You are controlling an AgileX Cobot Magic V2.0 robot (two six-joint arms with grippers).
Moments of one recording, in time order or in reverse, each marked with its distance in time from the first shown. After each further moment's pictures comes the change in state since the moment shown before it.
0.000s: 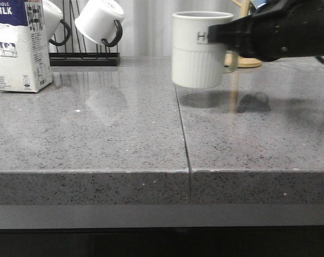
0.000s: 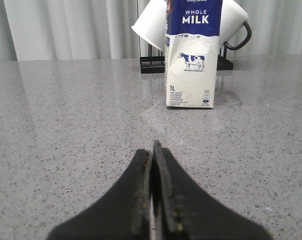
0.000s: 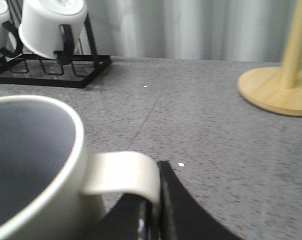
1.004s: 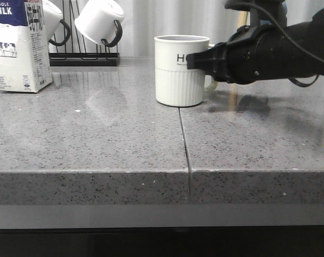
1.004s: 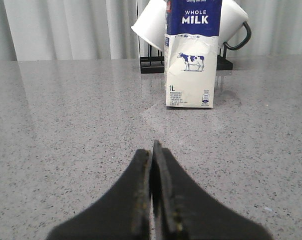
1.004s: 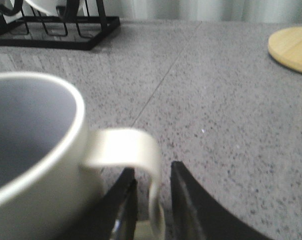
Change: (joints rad) left arm 0.000 0.000 0.000 0.000 0.000 0.000; right arm 0.030 0.111 -0.045 -0.002 0.027 0.004
